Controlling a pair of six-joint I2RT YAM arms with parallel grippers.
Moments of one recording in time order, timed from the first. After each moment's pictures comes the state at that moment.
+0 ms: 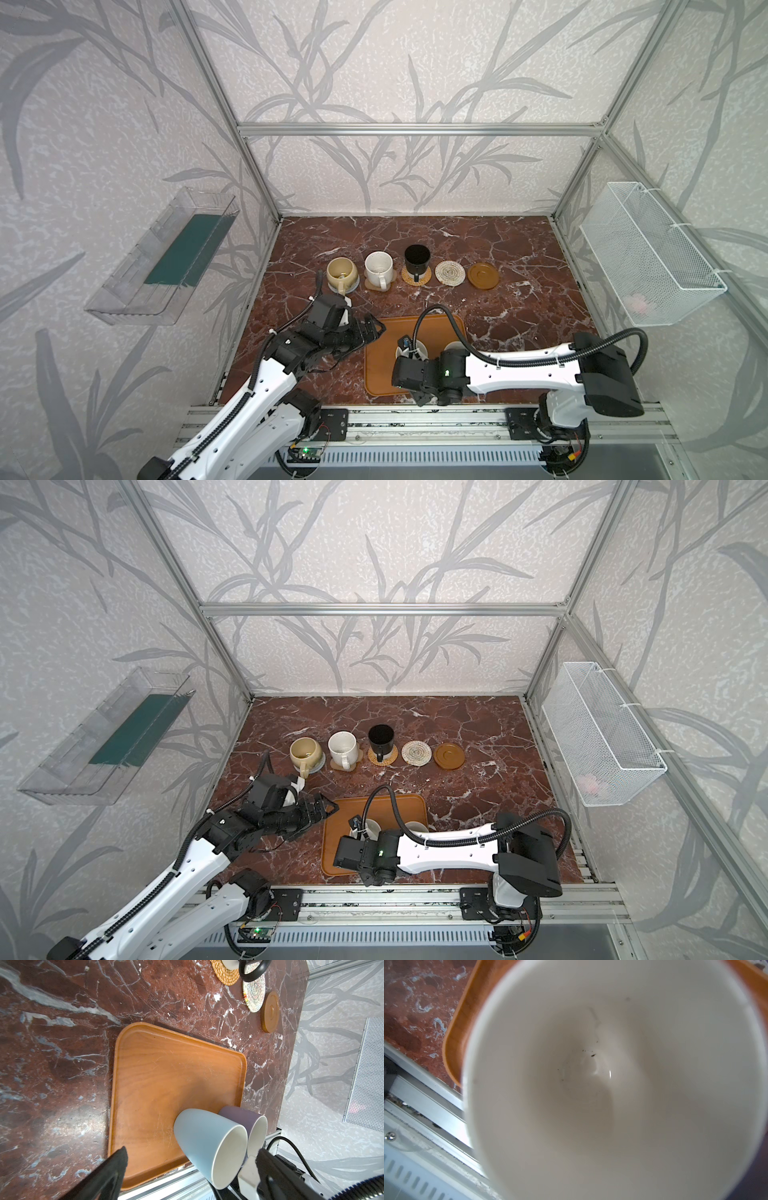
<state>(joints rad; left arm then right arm) -0.48 0.78 0.65 -0.73 0.32 -0.95 1.41 1.62 1.07 -0.73 0.24 0.80</state>
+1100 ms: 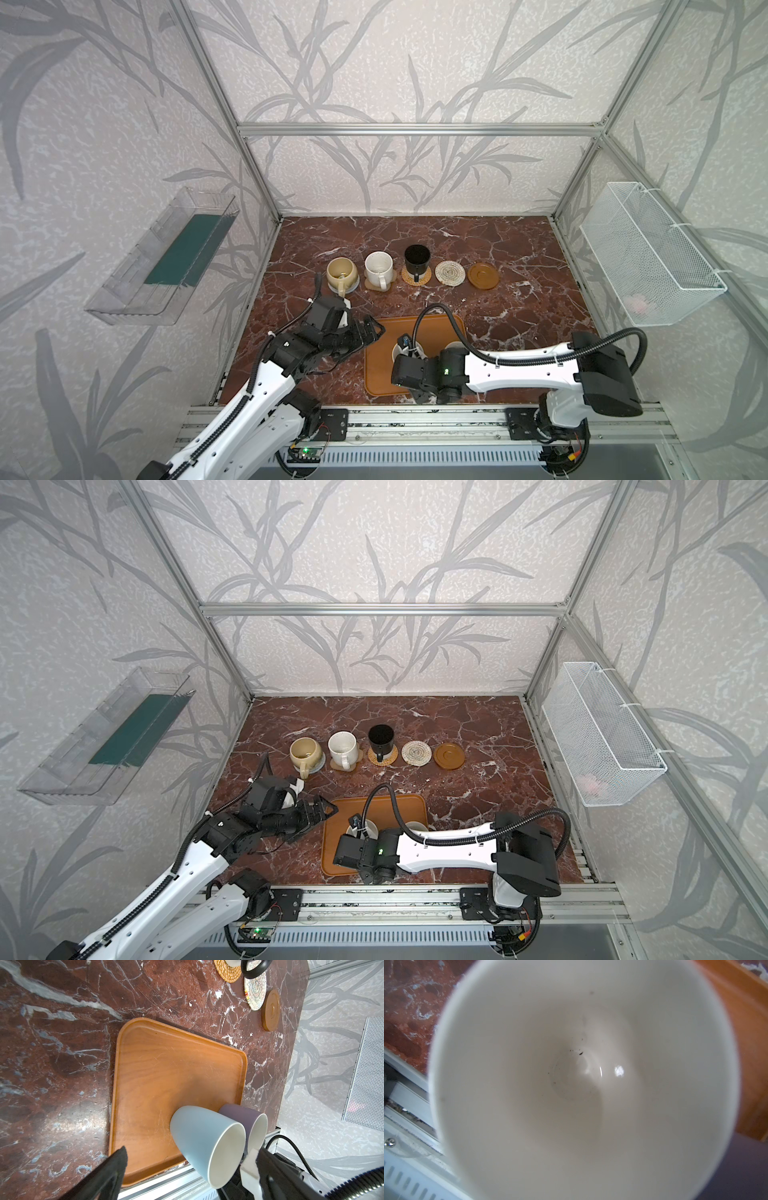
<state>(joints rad) -0.48 0.75 0.64 -0.76 0.32 -0.95 1.40 1.62 1.07 -0.72 0.24 0.79</state>
